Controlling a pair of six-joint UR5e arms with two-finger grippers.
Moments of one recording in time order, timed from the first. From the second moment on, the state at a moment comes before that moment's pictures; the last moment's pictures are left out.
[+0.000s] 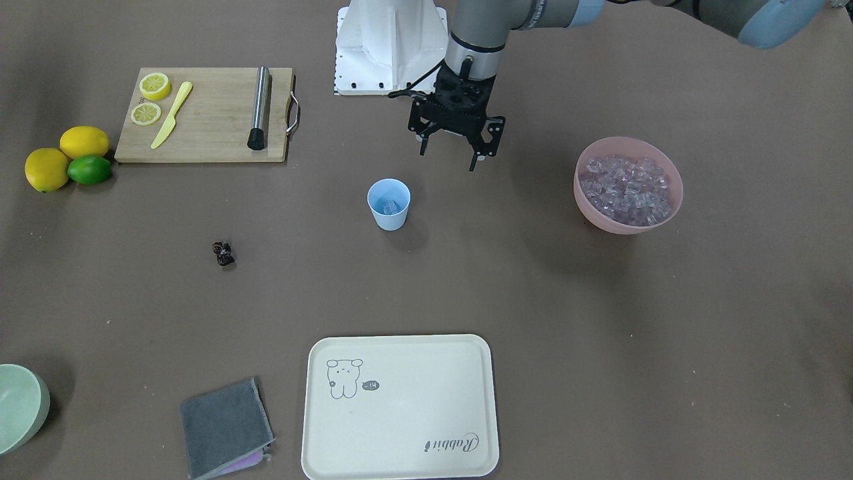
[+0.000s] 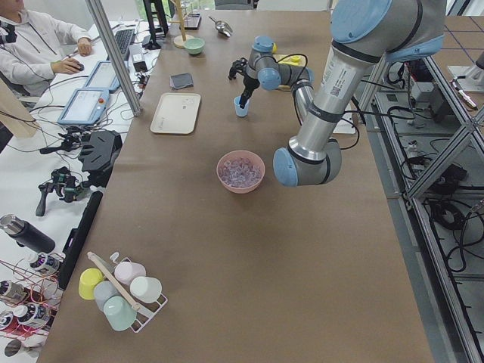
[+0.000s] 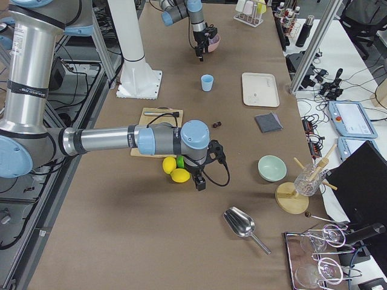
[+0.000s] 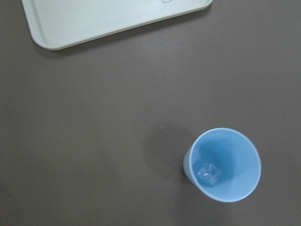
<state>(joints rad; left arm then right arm) -0.49 -2.11 -1.99 -1.55 -1.73 -0.90 1.52 -1.81 1.92 -1.64 2.41 -0.37</state>
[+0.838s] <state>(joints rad) -0.59 -1.60 -2.16 -1.81 -1.87 -0.98 1.52 -1.81 1.92 -1.64 2.41 -0.36</state>
